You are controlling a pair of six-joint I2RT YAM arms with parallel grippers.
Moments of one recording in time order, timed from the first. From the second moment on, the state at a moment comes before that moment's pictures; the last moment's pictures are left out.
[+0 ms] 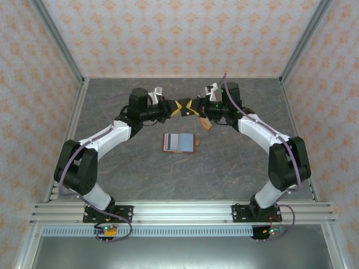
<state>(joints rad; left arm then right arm) -0.35 1.60 1.07 0.19 0.66 -1.20 0.36 1.62 1.16 0.01 -0.82 0.95</state>
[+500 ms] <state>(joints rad) -0.30 1.57 1.12 -0.32 0.35 -0.93 0.35 1.60 1.32 -0.44 -0.30 0.41</state>
